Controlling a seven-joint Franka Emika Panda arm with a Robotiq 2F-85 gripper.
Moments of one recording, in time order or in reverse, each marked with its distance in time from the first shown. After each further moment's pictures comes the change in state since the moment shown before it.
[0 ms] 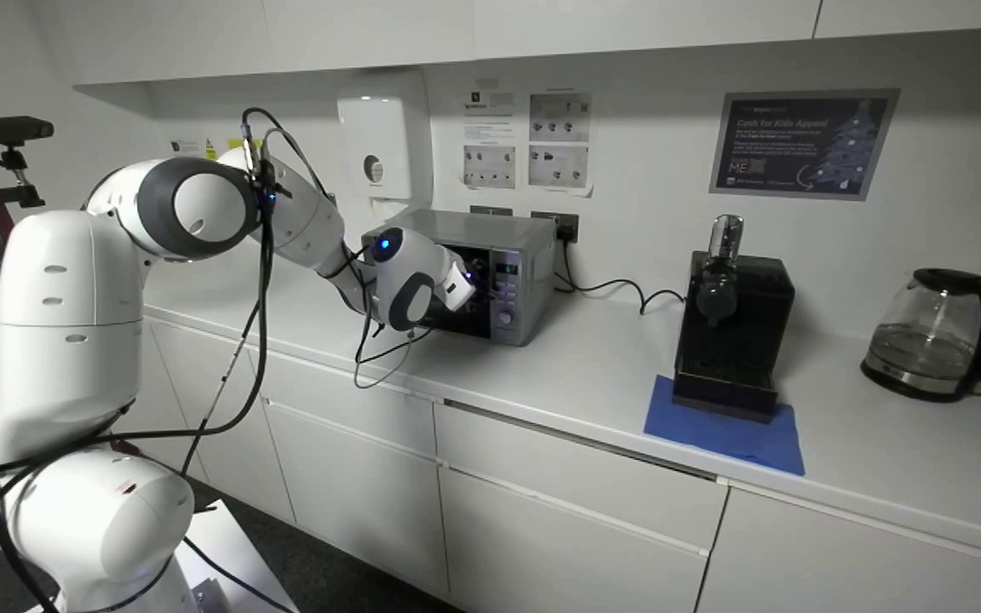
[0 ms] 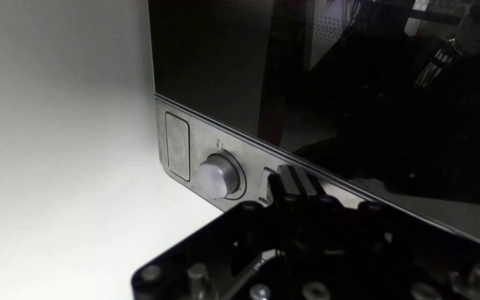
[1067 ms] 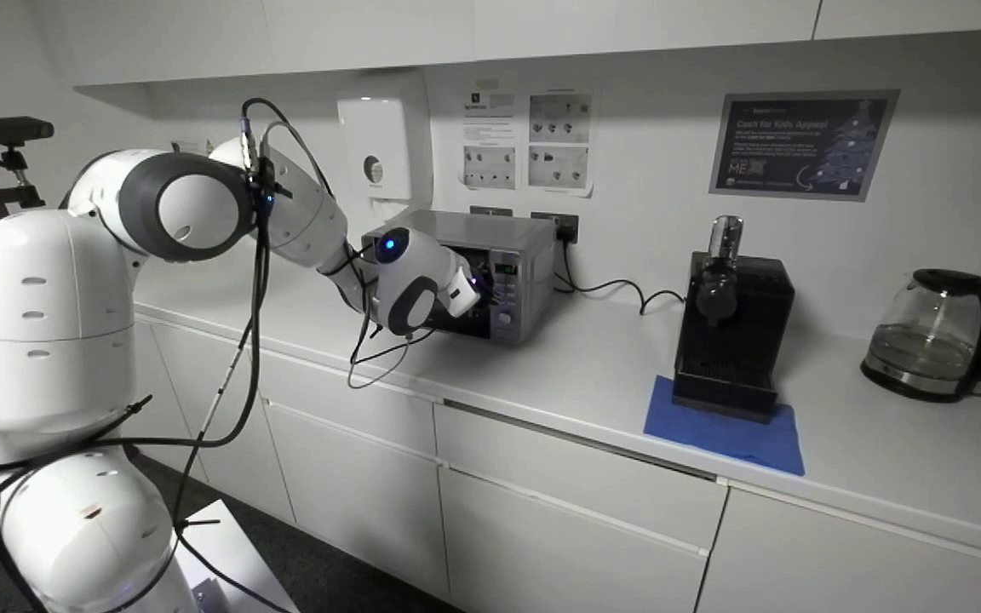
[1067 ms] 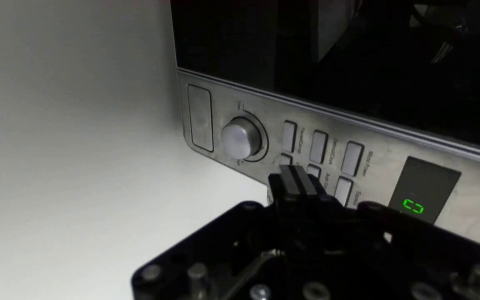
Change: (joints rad) arm -0.296 -0.091 0.266 -0.083 -0.028 -0.008 0.000
